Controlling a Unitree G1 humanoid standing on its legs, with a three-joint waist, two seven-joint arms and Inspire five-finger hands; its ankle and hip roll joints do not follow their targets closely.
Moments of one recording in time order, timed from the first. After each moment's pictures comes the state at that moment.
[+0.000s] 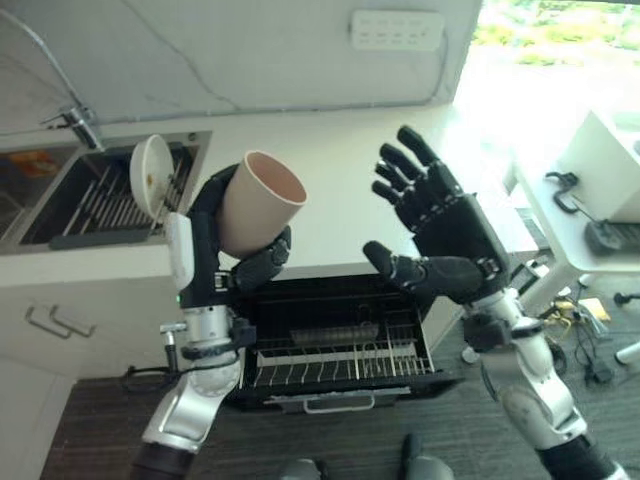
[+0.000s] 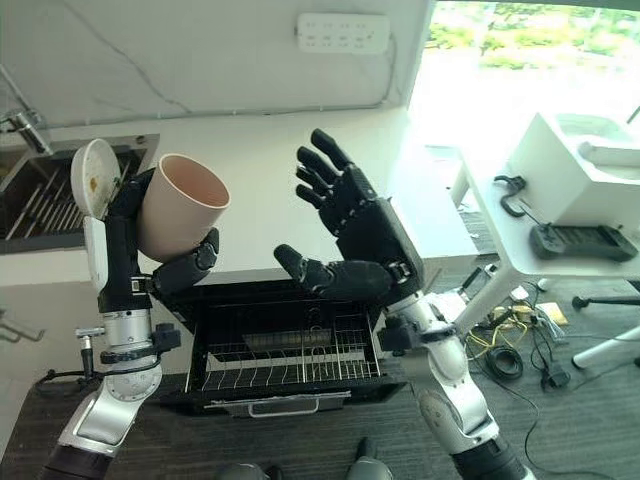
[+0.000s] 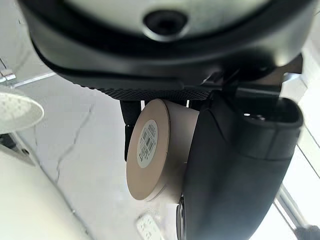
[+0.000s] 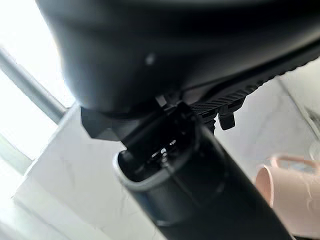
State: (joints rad) left arm -0.09 0.46 -0.16 -0.09 0.35 -0.35 0.67; right arm -0.16 -0.49 0.31 -0.30 0.83 -0.29 0.20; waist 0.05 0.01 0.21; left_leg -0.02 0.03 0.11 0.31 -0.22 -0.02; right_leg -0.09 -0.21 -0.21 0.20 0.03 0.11
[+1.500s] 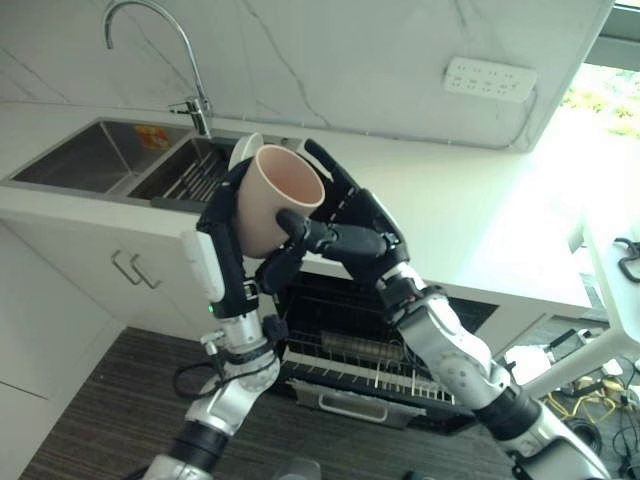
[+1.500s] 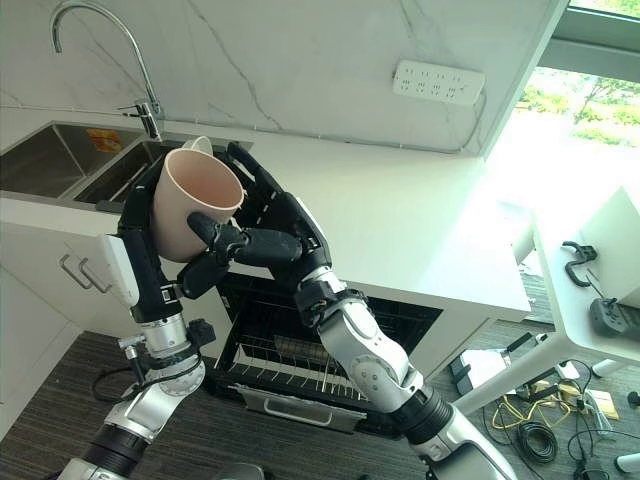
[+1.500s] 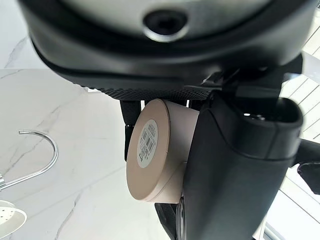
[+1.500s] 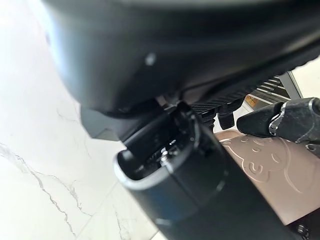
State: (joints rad) left arm -0.18 0.37 -0.27 0.12 0.56 -0.43 1.06; right arm -0.46 -0.32 0.57 -0.18 1.04 -0.10 -0.11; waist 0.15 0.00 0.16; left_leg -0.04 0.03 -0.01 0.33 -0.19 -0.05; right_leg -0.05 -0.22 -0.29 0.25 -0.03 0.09
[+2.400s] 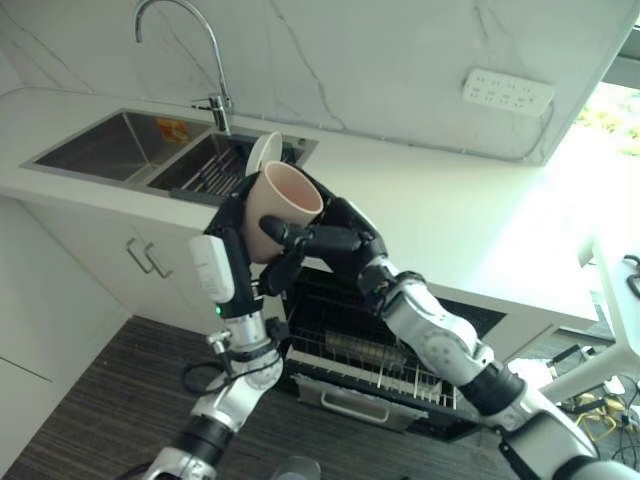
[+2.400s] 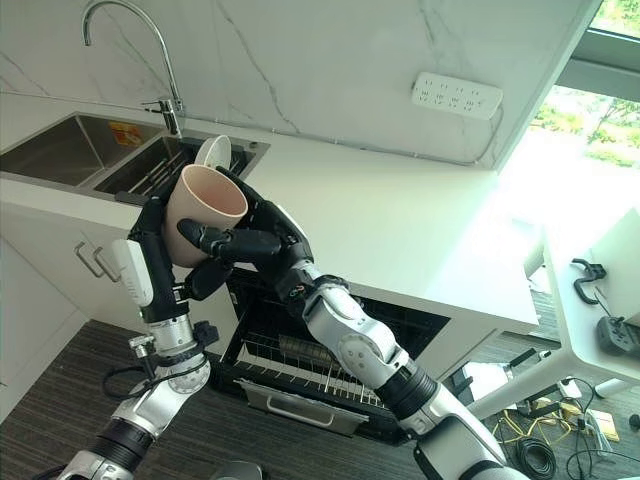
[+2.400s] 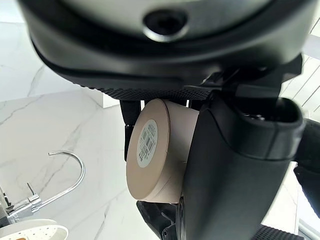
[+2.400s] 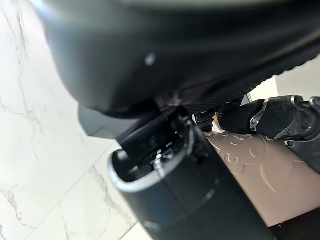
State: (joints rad) left arm -0.23 0.36 -0.33 0.23 0.57 -0.35 1.11; right arm -0.60 -0.28 0.59 -0.02 1.06 0.04 -0.16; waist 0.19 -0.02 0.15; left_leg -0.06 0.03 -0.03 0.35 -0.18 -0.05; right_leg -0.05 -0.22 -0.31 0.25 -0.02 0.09
